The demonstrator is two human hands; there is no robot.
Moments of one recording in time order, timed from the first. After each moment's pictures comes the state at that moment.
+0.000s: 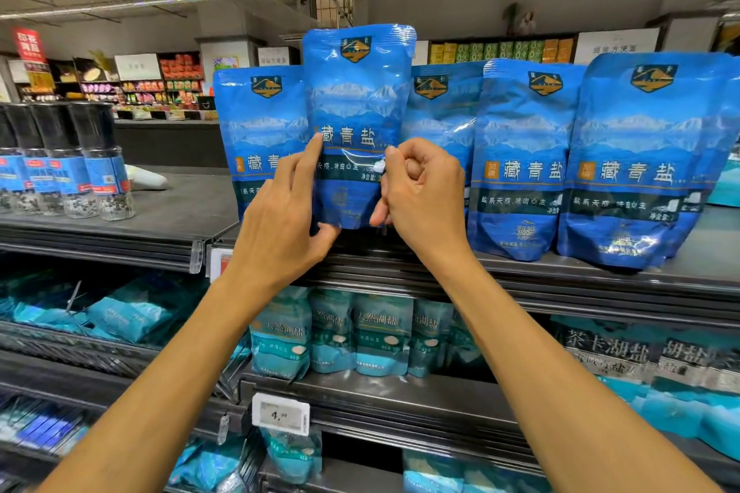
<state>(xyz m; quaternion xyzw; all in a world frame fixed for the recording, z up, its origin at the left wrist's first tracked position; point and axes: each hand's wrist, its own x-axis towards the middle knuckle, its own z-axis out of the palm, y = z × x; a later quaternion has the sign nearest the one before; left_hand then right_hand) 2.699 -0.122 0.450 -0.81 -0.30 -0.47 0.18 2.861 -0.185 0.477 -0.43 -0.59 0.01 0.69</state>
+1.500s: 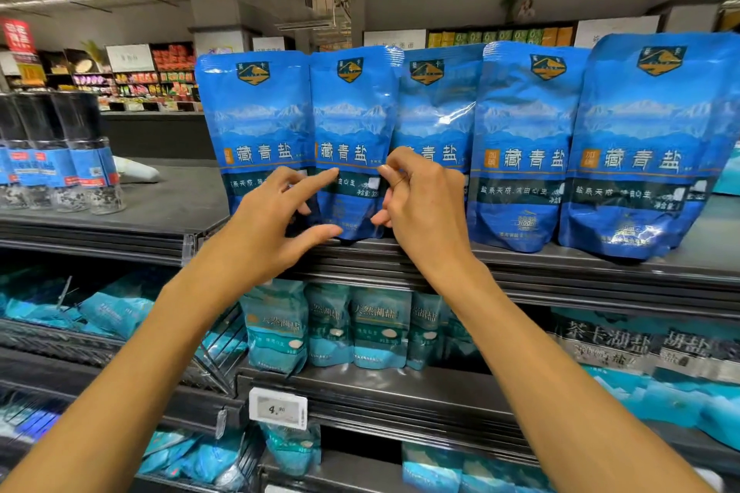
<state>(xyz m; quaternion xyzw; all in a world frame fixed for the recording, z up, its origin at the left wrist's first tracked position) 2.678 -0.121 0.450 -0.87 -0.26 -0.39 0.13 2.872 -0.187 0.460 -0.52 -0.62 -0.12 0.57</state>
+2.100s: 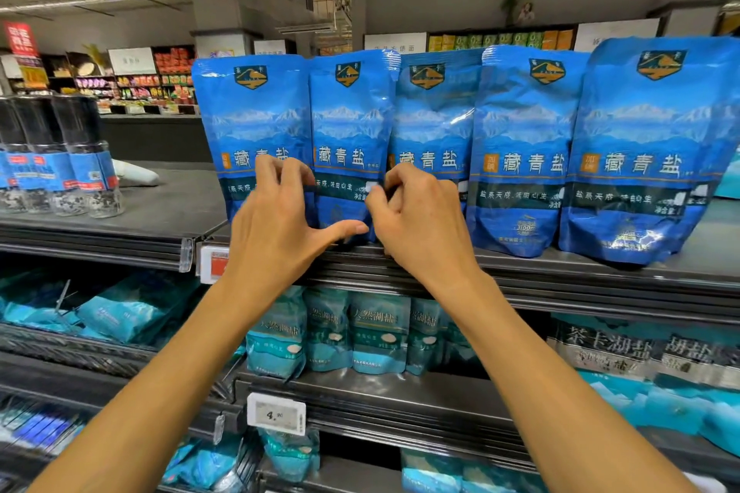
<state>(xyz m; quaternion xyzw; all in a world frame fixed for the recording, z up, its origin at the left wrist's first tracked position) 2.709 -0.126 0.446 -0.77 -0.38 -0.48 0.16 2.868 -0.198 0.461 -0.58 -0.62 -0.14 0.50</state>
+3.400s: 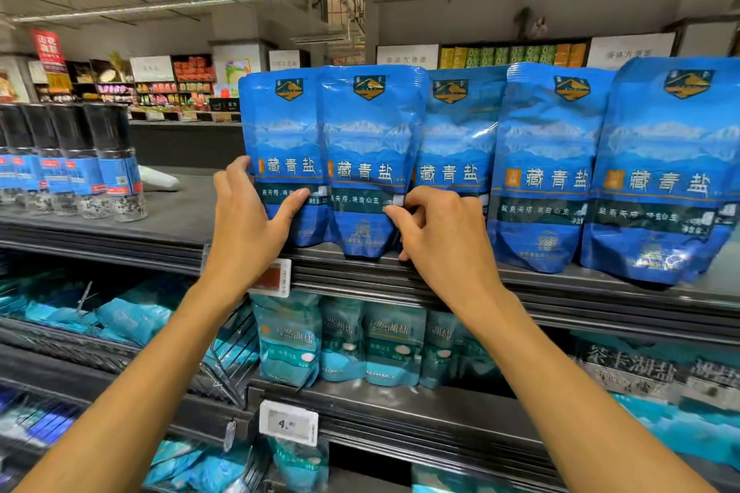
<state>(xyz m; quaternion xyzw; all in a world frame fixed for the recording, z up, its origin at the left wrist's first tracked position) 2.668 -0.095 0.448 -0.70 -0.42 -0.58 0.01 2.872 -0.198 0.456 -0.60 -0.63 -0.13 0.48</state>
